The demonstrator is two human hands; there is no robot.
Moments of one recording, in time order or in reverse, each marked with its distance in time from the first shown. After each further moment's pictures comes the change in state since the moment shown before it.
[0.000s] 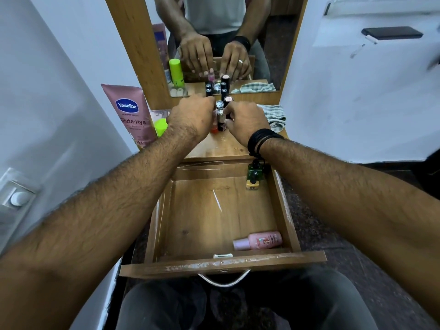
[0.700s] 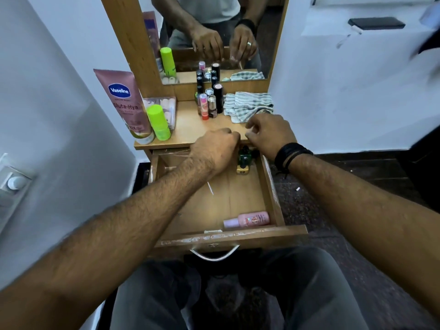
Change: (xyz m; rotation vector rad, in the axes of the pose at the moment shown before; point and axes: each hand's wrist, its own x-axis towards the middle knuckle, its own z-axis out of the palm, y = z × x) left_hand -0.085 0.062 0.025 -0.080 -0.200 0.232; right_hand -0.081 0.058 -0.030 -0.004 -0.091 0.079
